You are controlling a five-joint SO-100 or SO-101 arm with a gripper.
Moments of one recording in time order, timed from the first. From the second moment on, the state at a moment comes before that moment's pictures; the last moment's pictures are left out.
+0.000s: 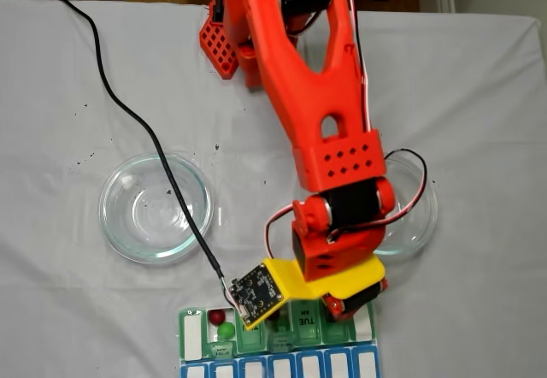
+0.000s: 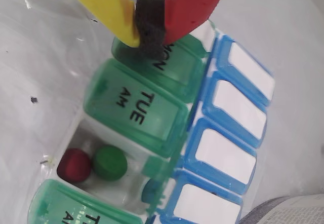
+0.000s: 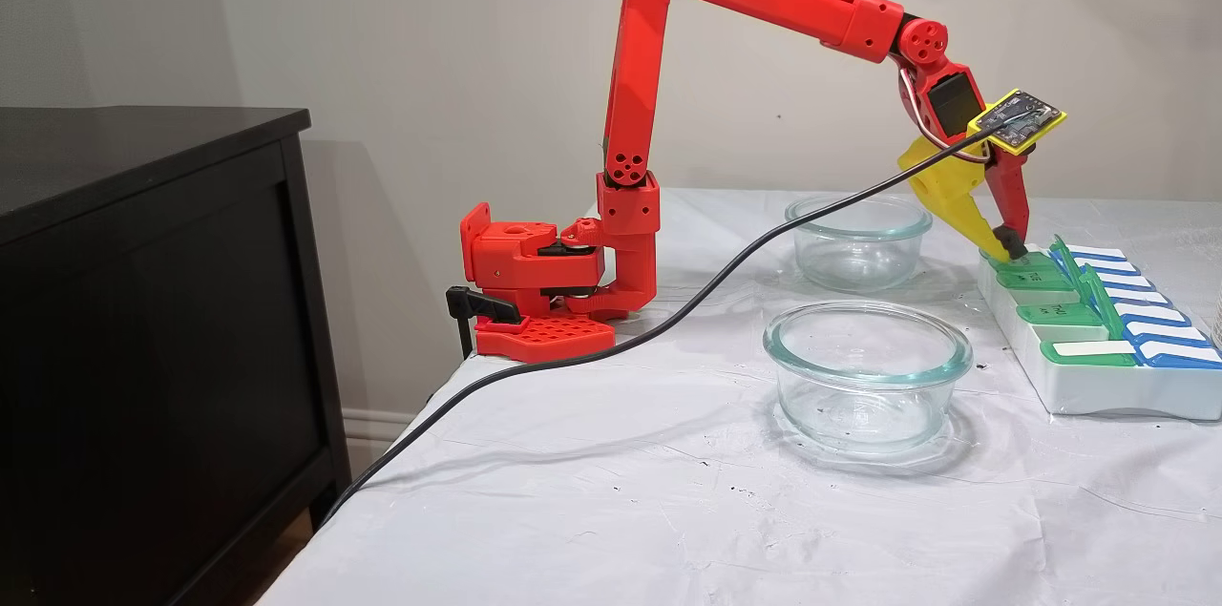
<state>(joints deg) -16.9 98.8 101.6 43.4 -14.2</state>
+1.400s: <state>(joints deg) -4.5 115.3 118.1 9.0 -22.0</state>
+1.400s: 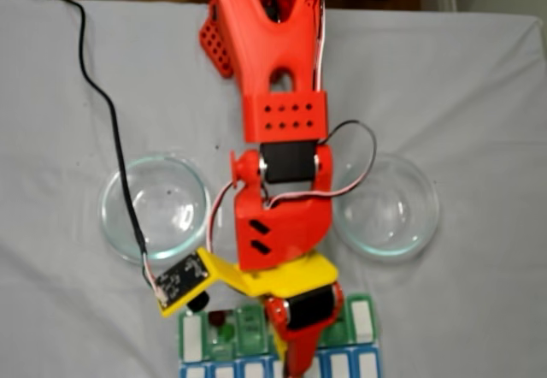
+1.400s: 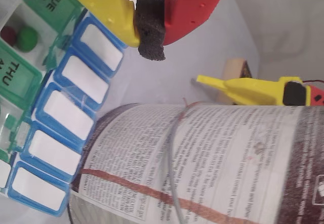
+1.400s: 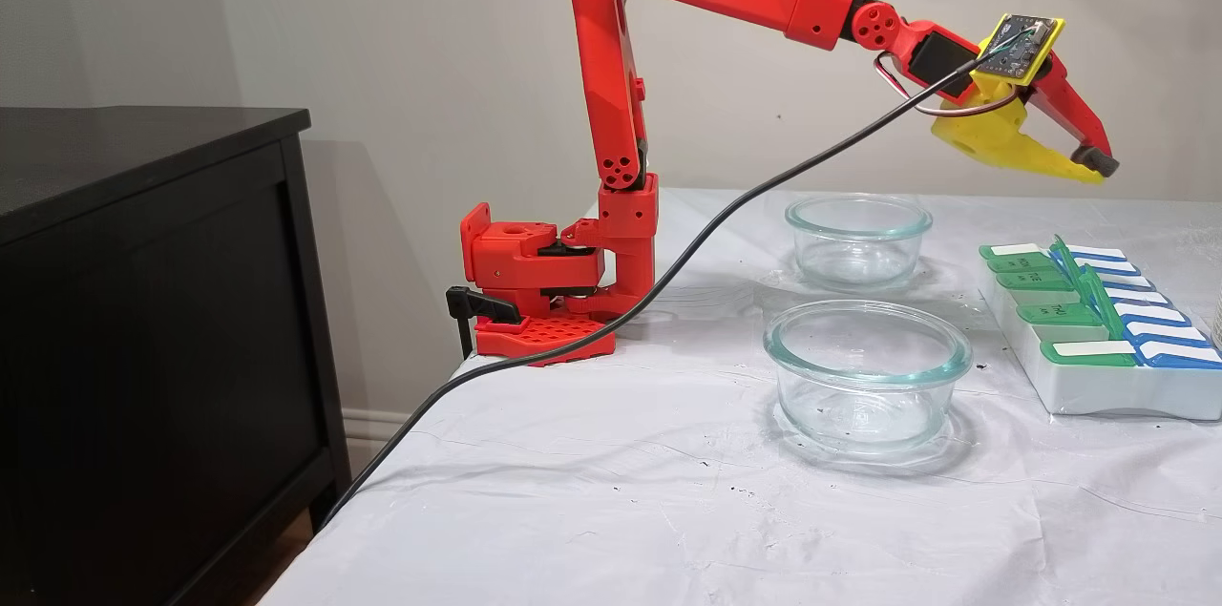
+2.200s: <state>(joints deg) -4.5 107.9 112.3 27.1 -26.0</state>
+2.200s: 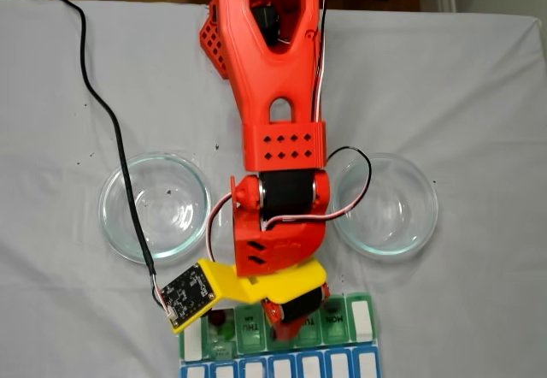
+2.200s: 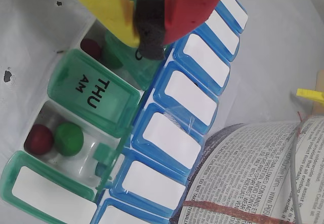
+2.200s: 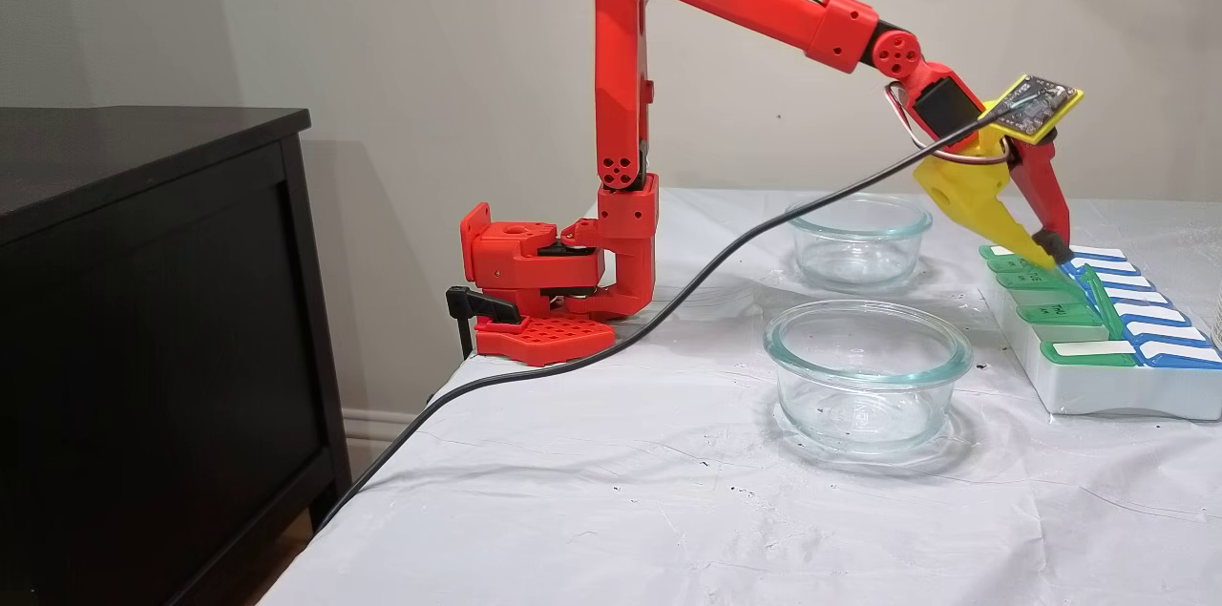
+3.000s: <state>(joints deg) -4.5 97.8 94.7 52.4 -22.1</state>
